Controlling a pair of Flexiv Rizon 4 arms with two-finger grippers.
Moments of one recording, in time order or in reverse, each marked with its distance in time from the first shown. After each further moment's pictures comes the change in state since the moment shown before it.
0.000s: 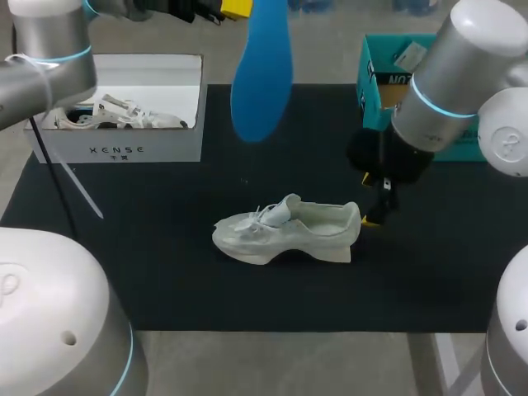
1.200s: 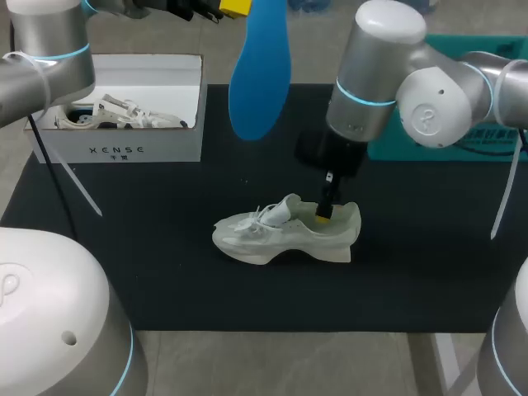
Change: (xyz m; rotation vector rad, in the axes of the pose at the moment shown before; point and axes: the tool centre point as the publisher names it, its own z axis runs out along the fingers) left arm 0.002 -0.001 -0.001 -0.003 -0.002 0.000; right arm -0.030 0.058 0.077 0.093 0.121 0.126
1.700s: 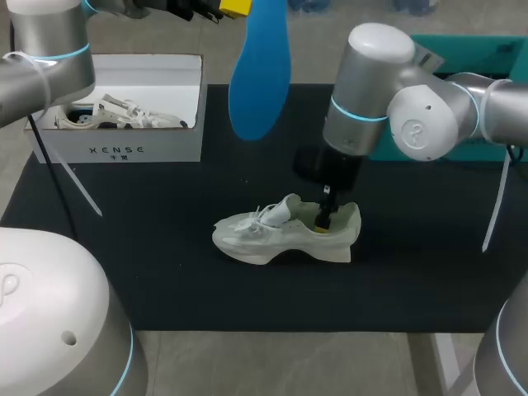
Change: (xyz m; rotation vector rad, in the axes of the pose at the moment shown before) left arm 0.000 0.000 0.000 0.000 0.000 0.000; right arm -0.005 -0.005 0.040 0.010 0.048 -0.006
